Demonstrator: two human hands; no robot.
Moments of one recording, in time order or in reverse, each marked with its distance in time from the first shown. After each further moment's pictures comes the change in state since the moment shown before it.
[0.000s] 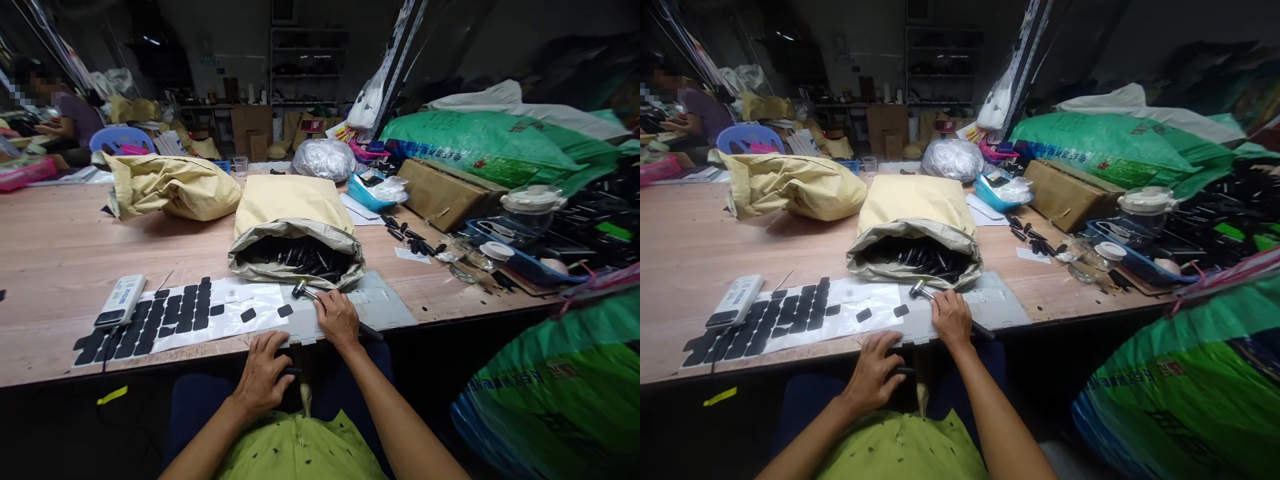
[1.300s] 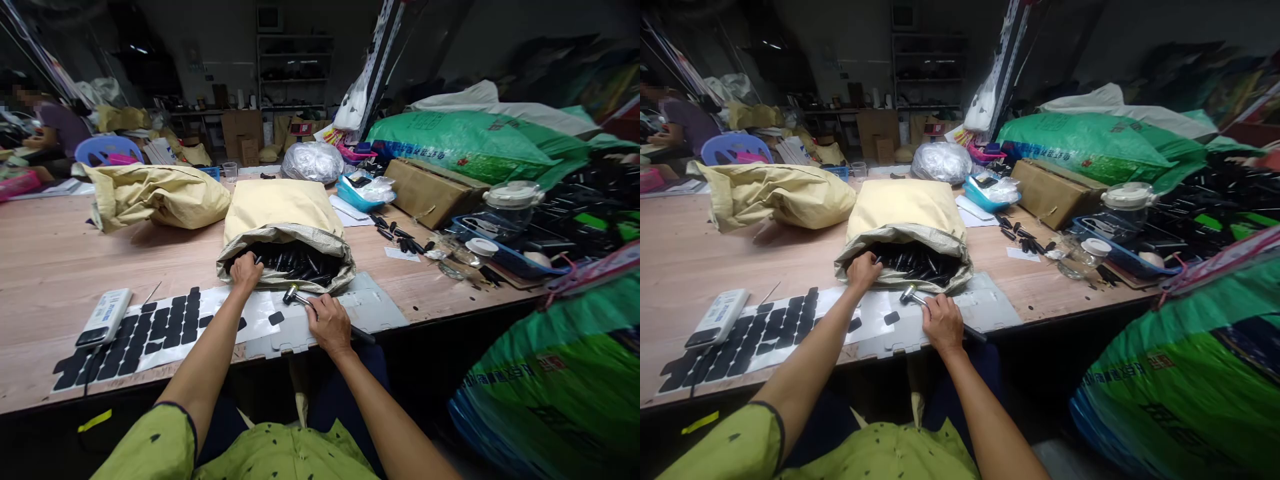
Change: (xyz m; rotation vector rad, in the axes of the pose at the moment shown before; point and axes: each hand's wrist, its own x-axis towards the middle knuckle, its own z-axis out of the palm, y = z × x) left_hand 0.210 -0.084 -0.054 0.220 0.078 -0.788; right_hand 0.000 -0.001 -0.001 0.027 0.001 0.024
